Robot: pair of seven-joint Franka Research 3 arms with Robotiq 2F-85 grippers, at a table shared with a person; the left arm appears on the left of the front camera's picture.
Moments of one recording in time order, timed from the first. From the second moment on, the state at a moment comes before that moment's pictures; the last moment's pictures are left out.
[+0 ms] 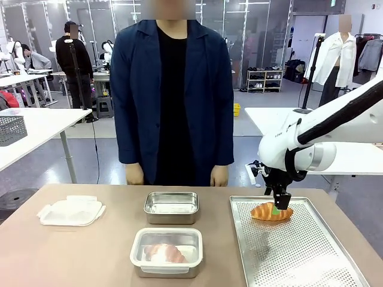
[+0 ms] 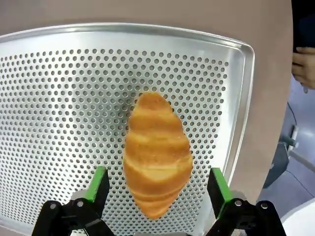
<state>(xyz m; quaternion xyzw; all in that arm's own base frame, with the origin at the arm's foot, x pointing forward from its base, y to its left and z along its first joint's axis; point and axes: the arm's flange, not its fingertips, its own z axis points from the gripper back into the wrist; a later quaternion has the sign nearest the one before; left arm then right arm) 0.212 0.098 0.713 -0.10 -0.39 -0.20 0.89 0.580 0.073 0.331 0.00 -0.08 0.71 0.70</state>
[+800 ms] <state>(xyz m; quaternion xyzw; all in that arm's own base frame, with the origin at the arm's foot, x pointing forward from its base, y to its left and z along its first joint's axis) 0.212 0.098 0.713 -0.10 -0.39 -0.20 0.89 0.603 0.074 0.295 0.02 -0.02 0.70 0.72</state>
